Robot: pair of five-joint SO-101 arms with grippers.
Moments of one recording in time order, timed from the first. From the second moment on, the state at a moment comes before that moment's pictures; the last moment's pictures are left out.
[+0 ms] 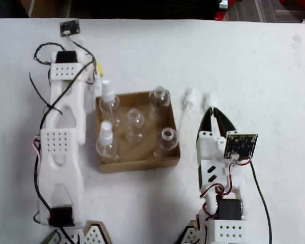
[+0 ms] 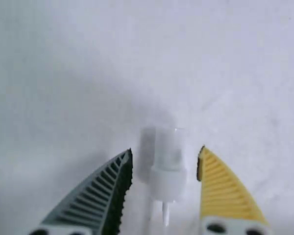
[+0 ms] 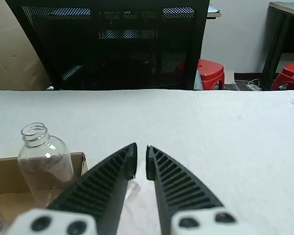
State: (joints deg) left arm -9.3 65.6 -67.4 78.8 15.1; right arm -2.3 -102.7 96.4 22.8 1.4
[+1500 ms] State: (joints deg) left arm -9.1 21.5 -24.6 96.2 5.6; right arm -2.3 -102.7 96.4 22.8 1.4
